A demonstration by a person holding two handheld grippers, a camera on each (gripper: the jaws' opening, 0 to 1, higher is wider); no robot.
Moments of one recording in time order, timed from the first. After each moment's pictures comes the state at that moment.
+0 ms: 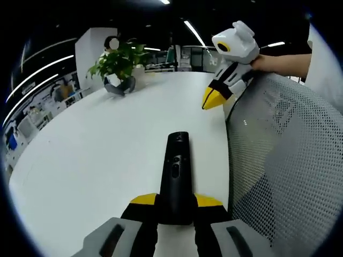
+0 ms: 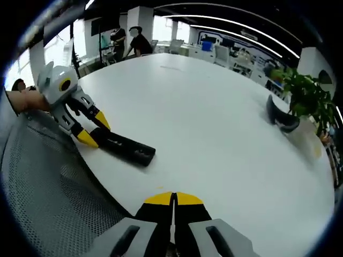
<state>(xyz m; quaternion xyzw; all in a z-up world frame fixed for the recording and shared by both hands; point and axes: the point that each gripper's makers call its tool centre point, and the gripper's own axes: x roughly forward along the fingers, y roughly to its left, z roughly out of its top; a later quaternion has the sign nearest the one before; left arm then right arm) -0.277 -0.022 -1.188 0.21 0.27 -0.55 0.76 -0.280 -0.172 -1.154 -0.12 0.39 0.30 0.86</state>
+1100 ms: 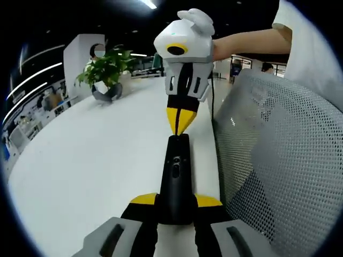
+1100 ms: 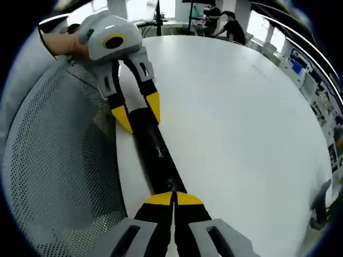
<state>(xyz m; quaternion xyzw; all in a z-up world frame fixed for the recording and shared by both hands) -0.288 -0.024 -1.188 0.21 0.25 -0.60 0.74 -0.273 -0.112 -1.181 -0.35 0.42 0.54 0.64</state>
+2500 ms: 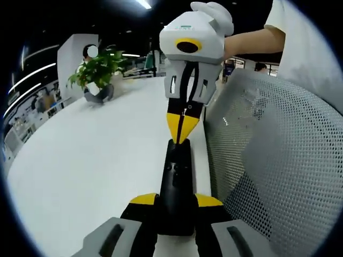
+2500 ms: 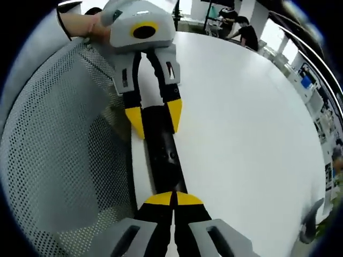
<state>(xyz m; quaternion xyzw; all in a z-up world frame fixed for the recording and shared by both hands) -0.300 -0.033 -1.187 0.21 0.24 -0.62 0.71 -0.294 -0.099 -1.184 -0.40 0.39 0.55 0.62</state>
